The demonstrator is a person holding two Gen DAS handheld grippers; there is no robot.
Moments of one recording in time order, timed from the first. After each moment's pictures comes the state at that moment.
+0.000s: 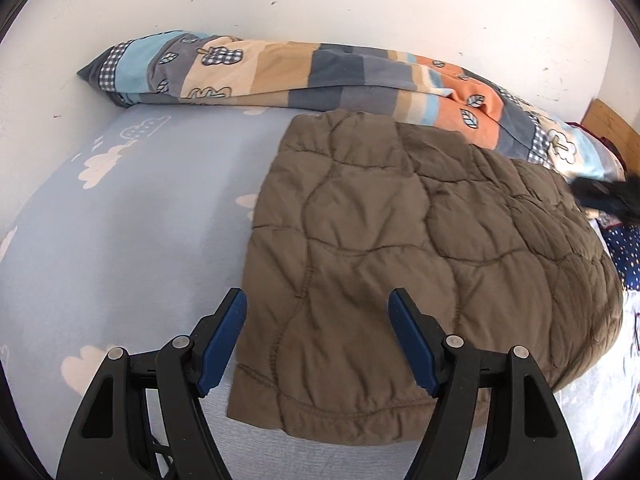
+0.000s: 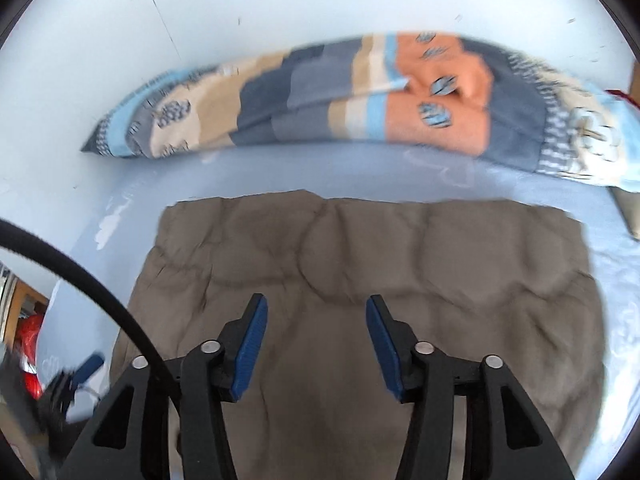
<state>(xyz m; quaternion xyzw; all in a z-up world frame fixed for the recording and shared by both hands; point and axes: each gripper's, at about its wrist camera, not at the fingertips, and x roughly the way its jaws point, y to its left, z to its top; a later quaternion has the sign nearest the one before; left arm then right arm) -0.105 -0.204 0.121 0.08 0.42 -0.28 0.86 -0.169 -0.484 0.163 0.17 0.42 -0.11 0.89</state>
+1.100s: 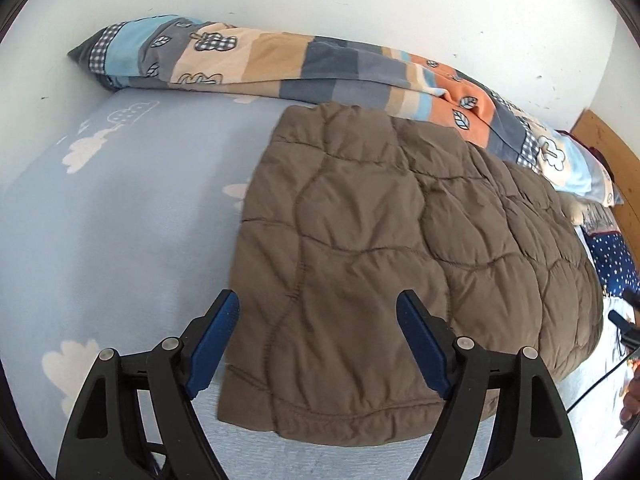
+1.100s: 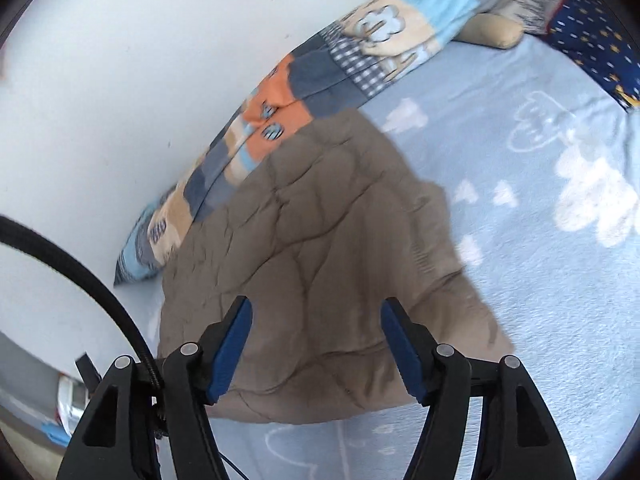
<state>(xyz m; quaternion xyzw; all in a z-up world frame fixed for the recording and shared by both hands) -0.093 -0.195 0.117 0.05 0.44 -0.30 0.85 -0.421 -0.598 0.107 0.44 0.27 -0.17 0.84</state>
